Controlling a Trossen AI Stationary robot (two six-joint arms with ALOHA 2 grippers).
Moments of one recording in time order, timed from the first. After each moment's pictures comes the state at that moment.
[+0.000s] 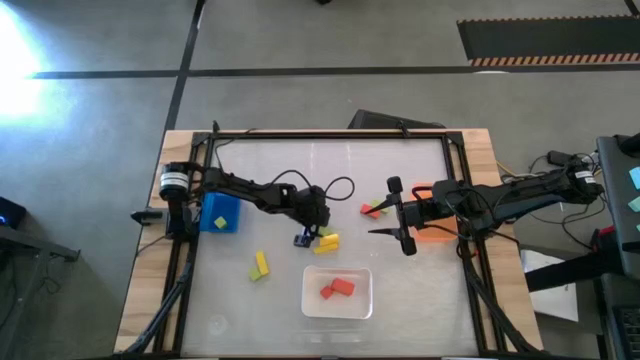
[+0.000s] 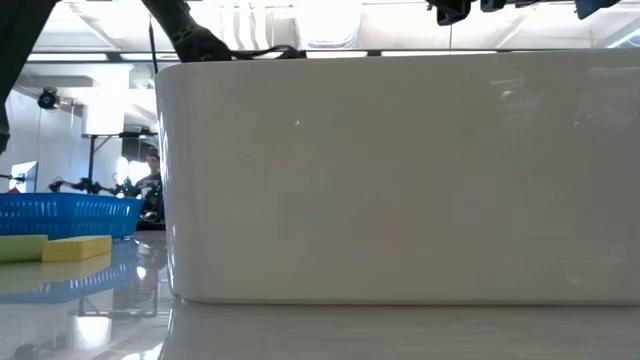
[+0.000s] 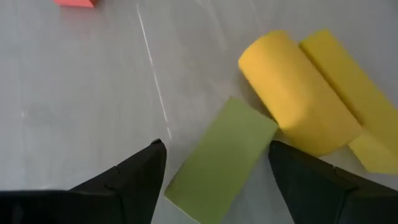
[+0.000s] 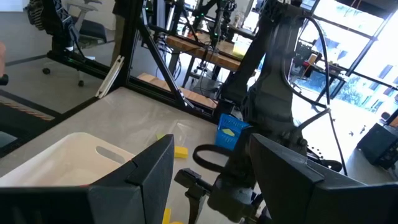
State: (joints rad) left arm 0.11 1.87 1.04 -0.09 0.16 0.36; right arm 0.12 0.99 0.63 0.26 -0.09 -0.33
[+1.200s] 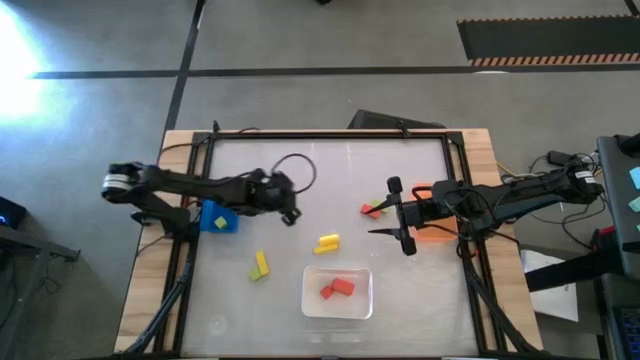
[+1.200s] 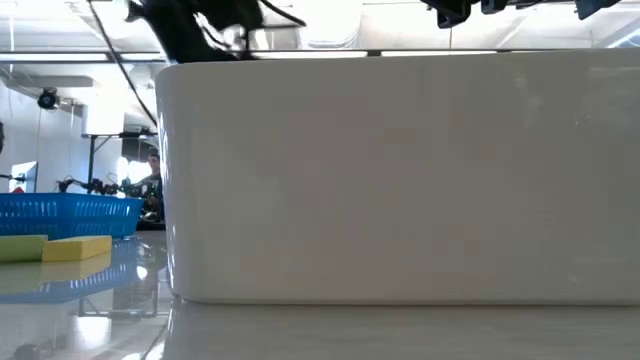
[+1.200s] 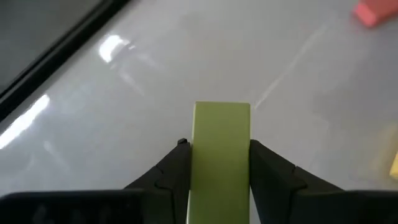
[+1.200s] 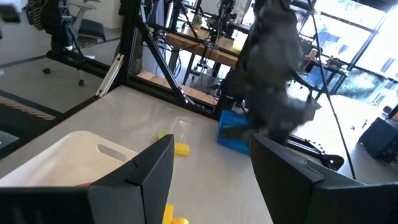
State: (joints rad) left arm 0.01 1.45 1.01 -0.63 -0.54 -0.59; right arm 0.12 0.99 0.63 0.25 -0.08 -0.31
